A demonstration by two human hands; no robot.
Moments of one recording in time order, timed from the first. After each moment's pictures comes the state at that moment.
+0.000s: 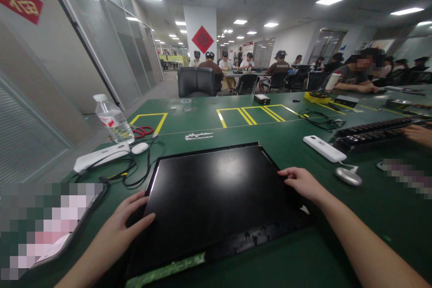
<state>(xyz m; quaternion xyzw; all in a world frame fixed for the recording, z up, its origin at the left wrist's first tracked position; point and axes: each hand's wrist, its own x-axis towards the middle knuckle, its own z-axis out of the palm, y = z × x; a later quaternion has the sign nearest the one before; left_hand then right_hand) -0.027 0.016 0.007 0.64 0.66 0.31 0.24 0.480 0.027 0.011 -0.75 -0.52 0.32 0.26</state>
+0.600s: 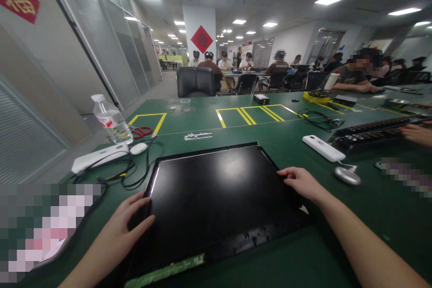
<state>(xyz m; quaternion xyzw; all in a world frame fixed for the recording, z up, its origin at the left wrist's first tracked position) -0.026 0.017 0.000 0.70 0.64 0.26 0.19 0.478 0.027 0.015 -0.75 -0.53 0.30 0.27</state>
